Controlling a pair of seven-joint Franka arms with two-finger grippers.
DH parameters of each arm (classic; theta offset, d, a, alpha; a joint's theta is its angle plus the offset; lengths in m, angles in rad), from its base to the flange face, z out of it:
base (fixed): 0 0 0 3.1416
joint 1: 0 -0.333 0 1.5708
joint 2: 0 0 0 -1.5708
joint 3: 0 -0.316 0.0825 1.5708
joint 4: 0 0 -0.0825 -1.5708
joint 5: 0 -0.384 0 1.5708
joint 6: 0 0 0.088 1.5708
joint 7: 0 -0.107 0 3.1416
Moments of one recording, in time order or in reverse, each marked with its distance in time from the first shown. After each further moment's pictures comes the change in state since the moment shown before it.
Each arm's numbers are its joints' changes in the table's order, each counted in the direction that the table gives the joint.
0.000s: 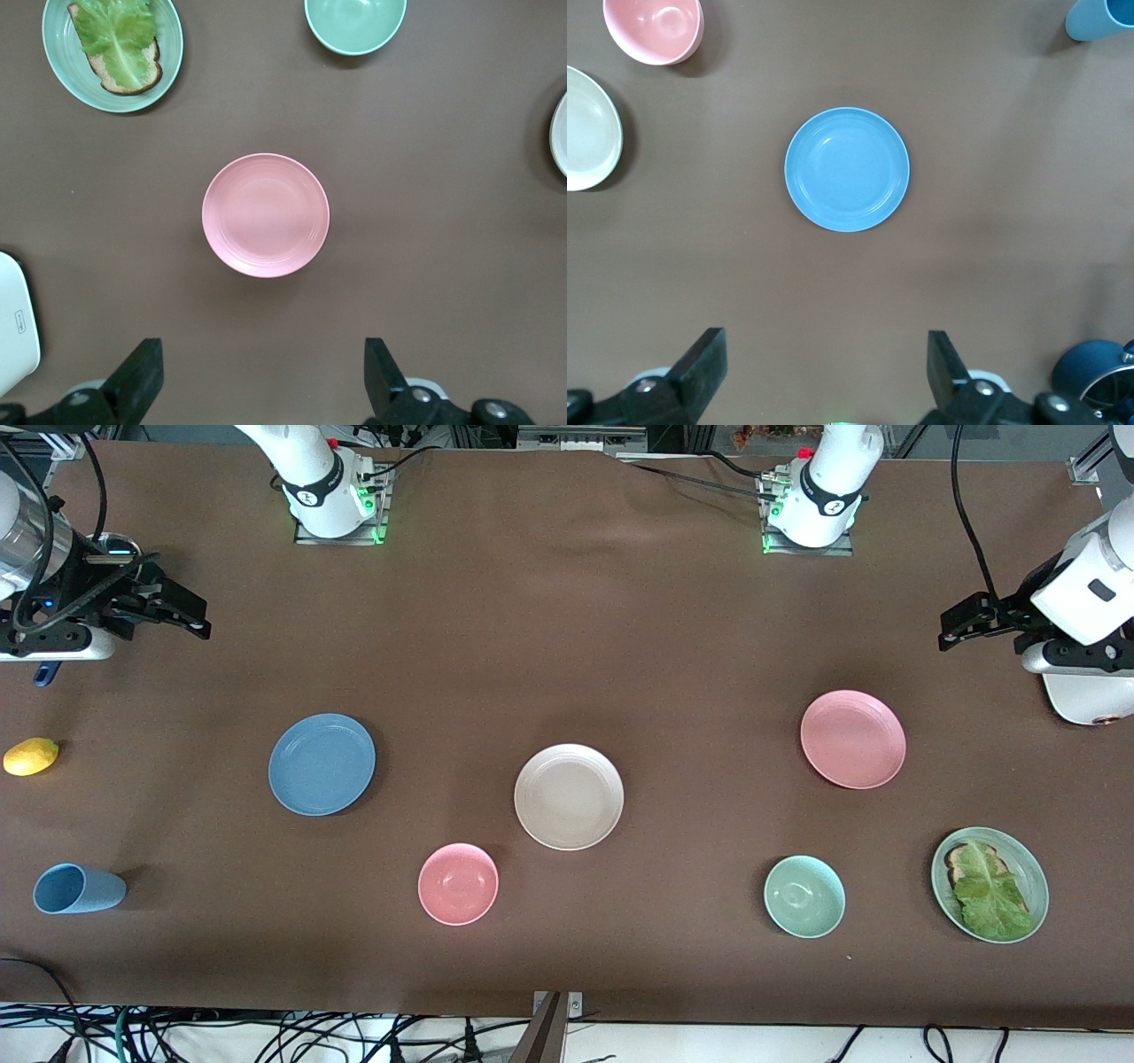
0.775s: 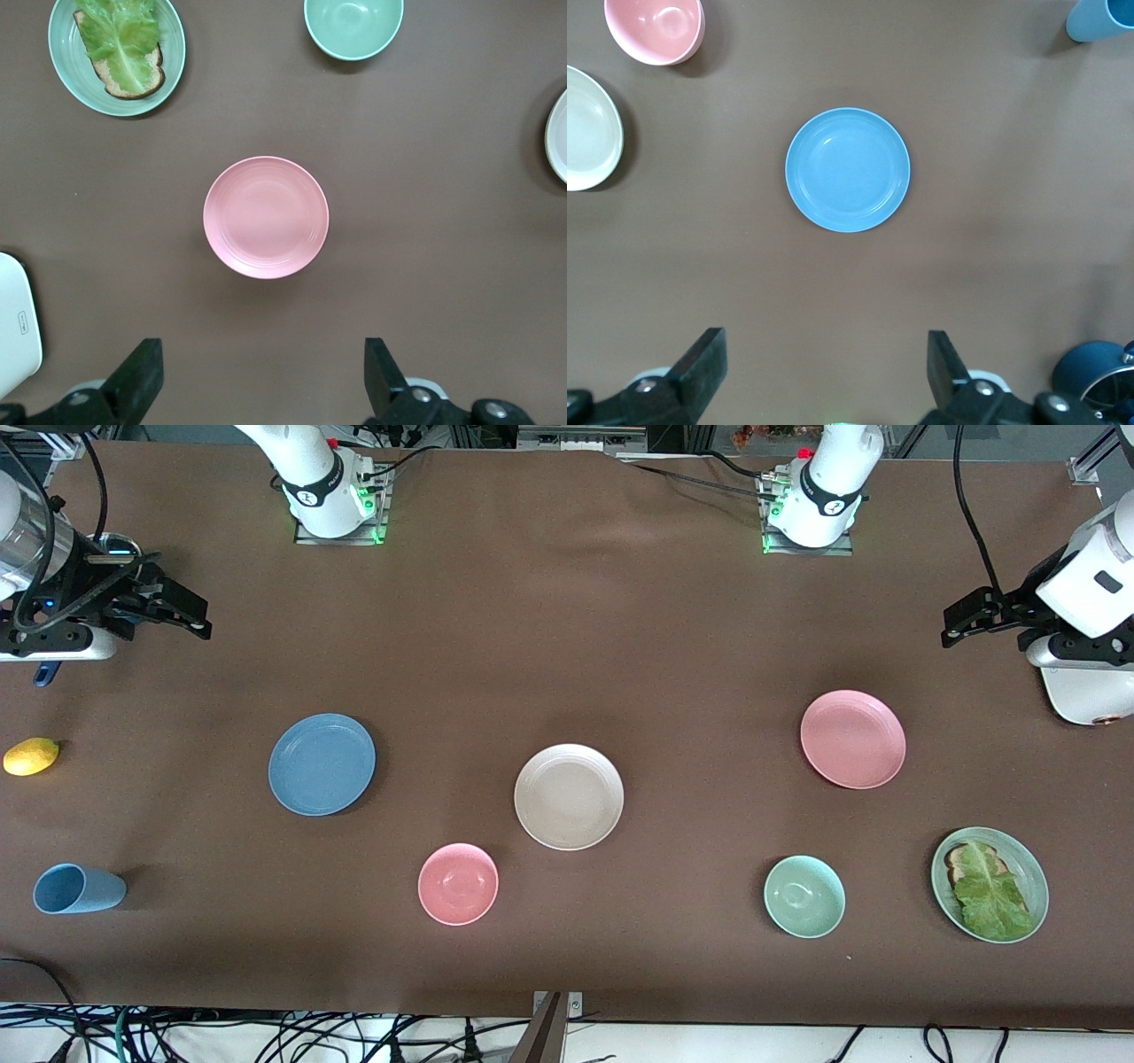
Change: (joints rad) left arm 0.000 -0.020 0.001 0.000 0.000 -0.001 -0.001; right arm 0.000 0.000 -0.001 0.000 0.000 -0.001 0.000
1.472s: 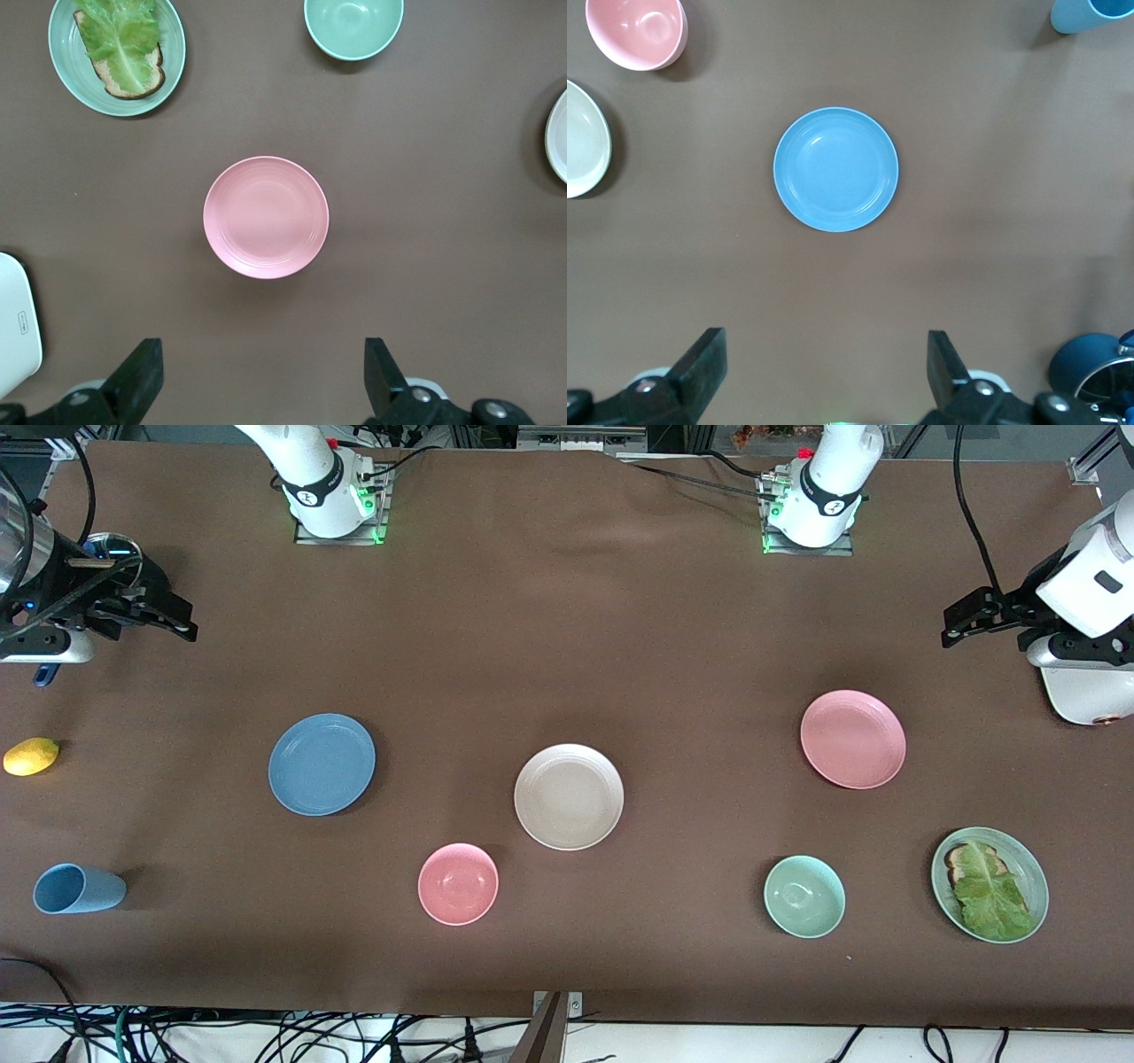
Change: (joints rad) left arm 0.000 0.000 0.000 0.000 0.000 0.000 0.000; right arm 0.007 0.001 0.020 0.000 0.000 0.003 0.000
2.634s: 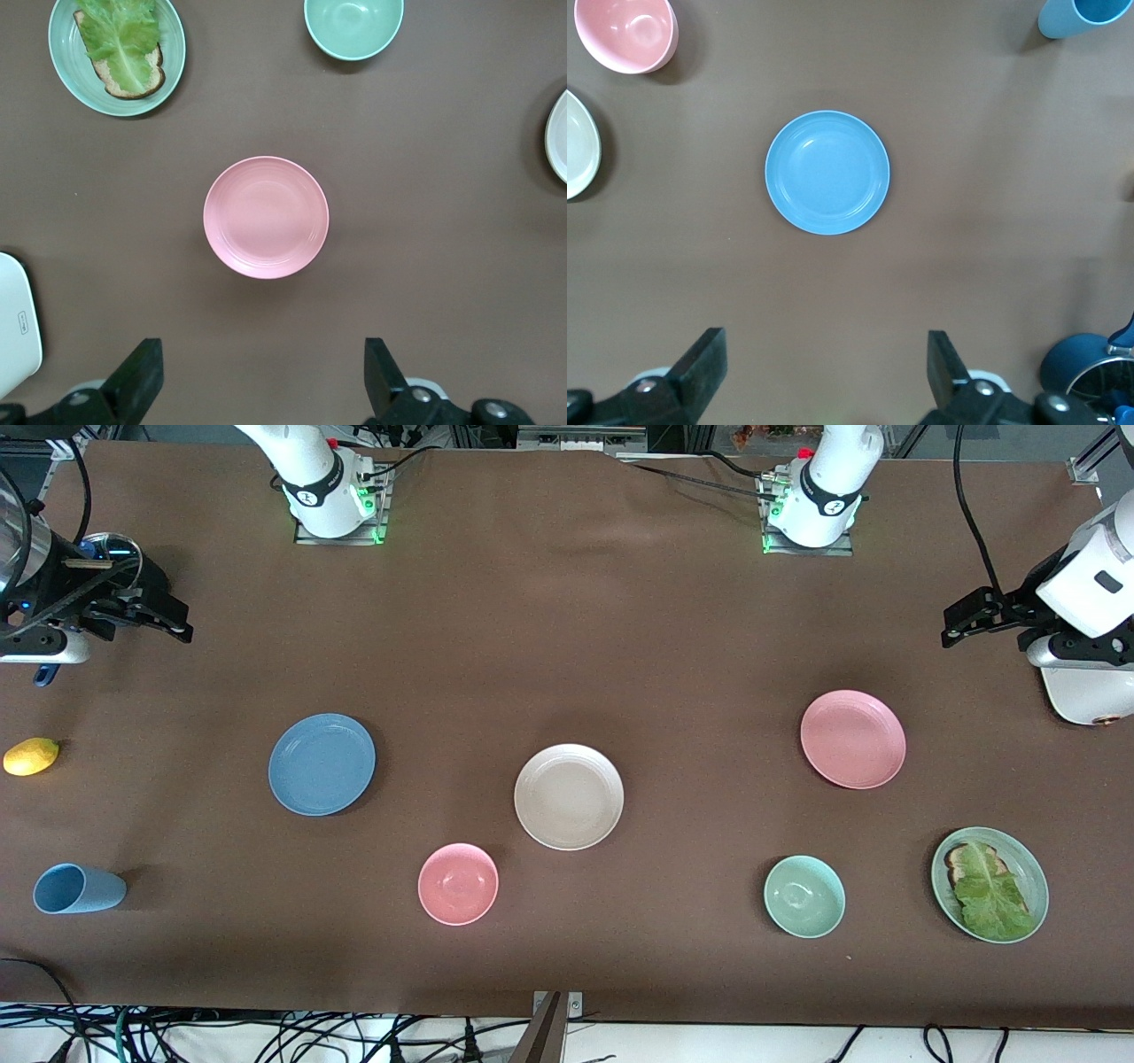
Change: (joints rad) left arm 0.000 0.000 0.000 0.000 0.000 0.000 0.000; right arm 0.002 -0.001 0.002 0.000 0.019 -0.005 0.000
